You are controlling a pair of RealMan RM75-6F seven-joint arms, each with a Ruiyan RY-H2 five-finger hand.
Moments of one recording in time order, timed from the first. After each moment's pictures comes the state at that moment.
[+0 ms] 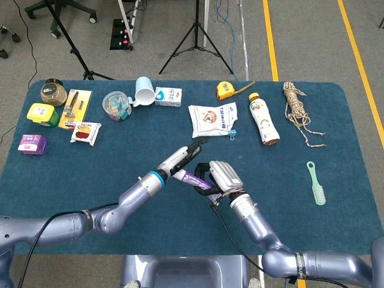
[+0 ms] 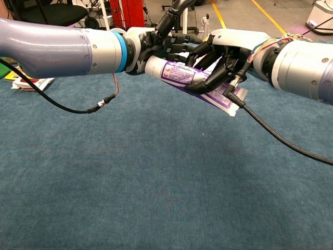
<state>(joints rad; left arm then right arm) -1.02 -1.62 -0.43 -1.51 0.76 0.55 -0.39 0.75 -1.53 0.31 -1.83 -0.89 0.99 -0.10</state>
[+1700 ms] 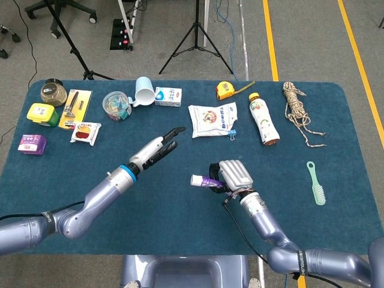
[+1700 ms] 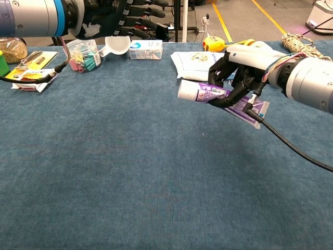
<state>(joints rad) -0.90 -1.35 -0.41 -1.73 0.90 0.62 -0.38 0.74 -1.53 0.22 -1.68 -0.98 1.00 -0.20</state>
